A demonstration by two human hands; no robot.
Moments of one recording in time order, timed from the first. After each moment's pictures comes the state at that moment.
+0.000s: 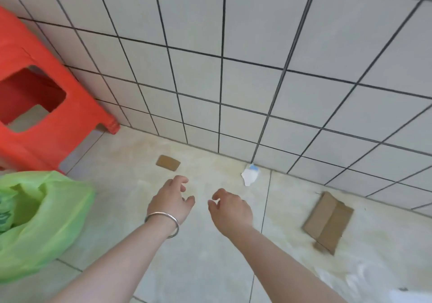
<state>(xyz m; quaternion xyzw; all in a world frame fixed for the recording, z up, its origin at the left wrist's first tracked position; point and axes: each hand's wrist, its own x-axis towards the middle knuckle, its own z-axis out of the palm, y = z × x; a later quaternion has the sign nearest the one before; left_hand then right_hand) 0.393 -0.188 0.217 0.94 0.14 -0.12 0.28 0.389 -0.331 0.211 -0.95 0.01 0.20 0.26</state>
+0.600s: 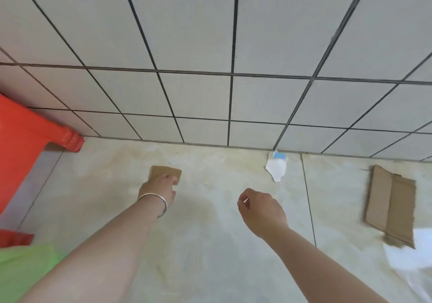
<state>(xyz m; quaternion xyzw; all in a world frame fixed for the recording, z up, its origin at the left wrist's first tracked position) 0.577 -0.073 0.026 0.96 -0.04 -0.26 0.00 0.481 -0.300 0.073 -0.92 0.17 0.24 0.27</state>
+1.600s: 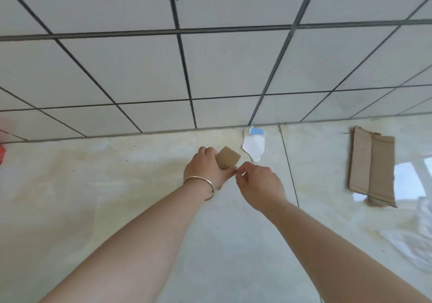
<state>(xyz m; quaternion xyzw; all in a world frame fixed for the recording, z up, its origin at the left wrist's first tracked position) 0.585 -0.241 0.000 0.94 -0.10 -0.26 0.20 0.509 -0.346 0.032 -0.91 0.25 0.20 0.27</state>
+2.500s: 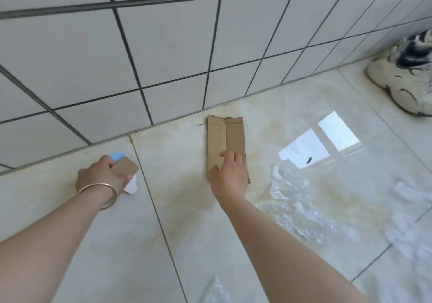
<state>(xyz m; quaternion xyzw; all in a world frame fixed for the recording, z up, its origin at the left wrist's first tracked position) 0.557 -0.395 -0.036 0.96 -0.04 -0.24 0.13 0.392 -0.574 -0.009 -0.83 0.49 0.02 0.27</state>
